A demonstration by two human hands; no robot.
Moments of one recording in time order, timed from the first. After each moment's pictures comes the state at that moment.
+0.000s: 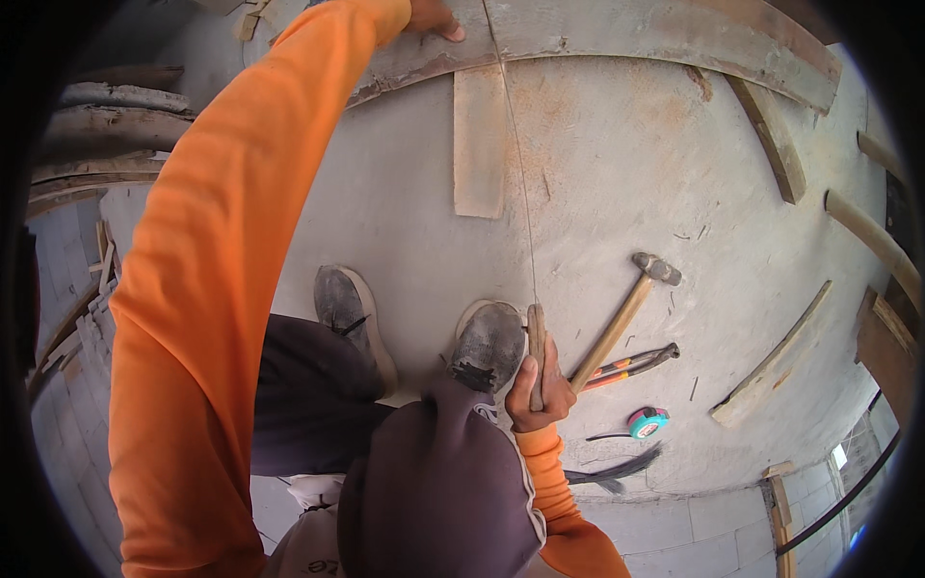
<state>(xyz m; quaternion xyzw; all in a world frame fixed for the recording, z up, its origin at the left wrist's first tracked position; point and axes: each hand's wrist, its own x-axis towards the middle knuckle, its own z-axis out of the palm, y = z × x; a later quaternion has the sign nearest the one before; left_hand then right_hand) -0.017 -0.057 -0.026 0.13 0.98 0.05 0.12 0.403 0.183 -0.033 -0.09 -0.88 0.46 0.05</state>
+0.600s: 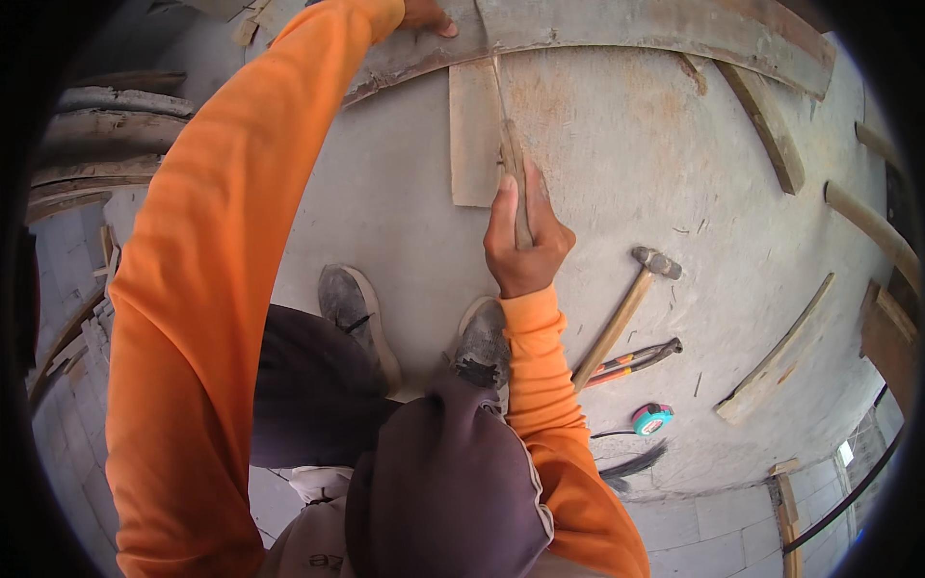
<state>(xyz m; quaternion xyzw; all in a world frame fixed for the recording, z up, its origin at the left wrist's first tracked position) -0.029 -0.048 -0.016 0.13 0.98 0.04 0.11 0.257 0.137 -0.058 -0.09 -0.85 0.51 0.11</state>
